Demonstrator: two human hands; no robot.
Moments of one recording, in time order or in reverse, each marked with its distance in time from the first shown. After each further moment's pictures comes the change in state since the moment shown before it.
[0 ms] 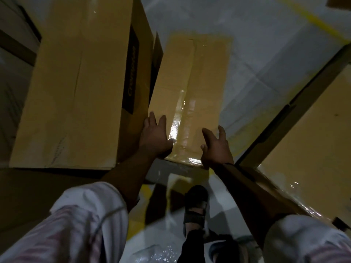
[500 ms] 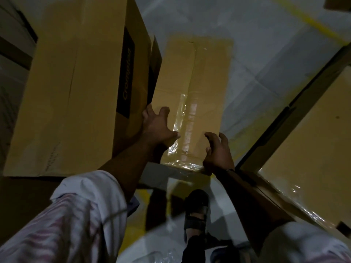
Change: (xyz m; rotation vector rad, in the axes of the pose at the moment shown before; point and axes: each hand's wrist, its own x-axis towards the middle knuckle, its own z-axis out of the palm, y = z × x) left_hand 0.046 0.008 -0.013 -0.134 0.055 -0.025; right_hand 0.004 0.006 0.006 0.198 0.079 0.015
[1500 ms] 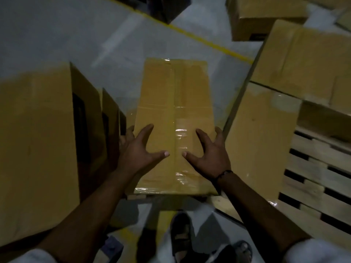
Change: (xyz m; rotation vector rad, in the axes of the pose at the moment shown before) left_hand -0.072 0.126 -0.072 -0.135 0.072 0.247; right_hand -0.048 -0.006 -0.164 -0.102 0.372 -0.071
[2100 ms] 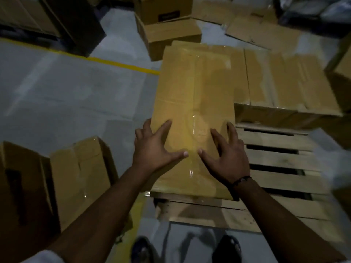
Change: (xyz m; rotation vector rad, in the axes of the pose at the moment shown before) left_hand -0.033 0.313 0.107 0.006 -0.163 0.477; right_hand -0.076 0.186 -0.234 -0.278 0.391 0.232
